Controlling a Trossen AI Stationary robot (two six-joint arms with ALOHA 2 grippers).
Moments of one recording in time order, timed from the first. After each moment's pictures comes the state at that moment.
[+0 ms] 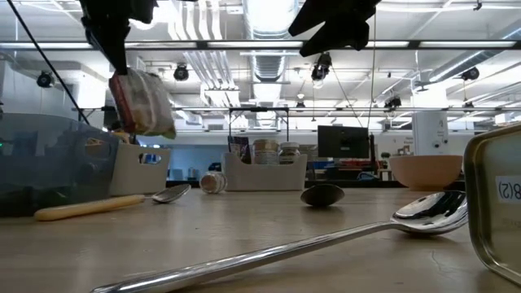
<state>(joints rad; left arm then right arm) 0.14 1.14 1.22 -1.37 -0.32 -0.39 0.25 1.44 1.12 -0.36 0.46 0.44</state>
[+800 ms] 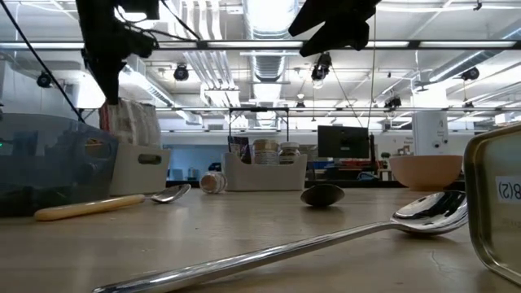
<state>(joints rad) 0.33 1.15 1.07 -1.31 -0.24 -0.26 0.25 1.44 1.12 -0.36 0.46 0.44</state>
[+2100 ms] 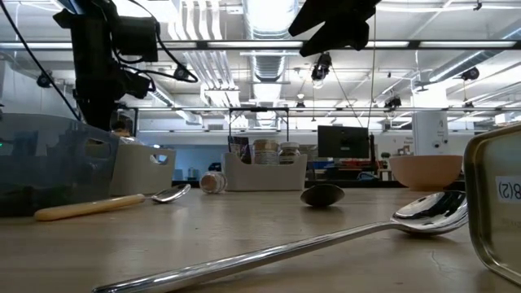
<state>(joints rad) 0.35 1.16 0.78 -1.06 -0.12 -0.27 0.25 1.44 1.12 -0.36 0.46 0.44</state>
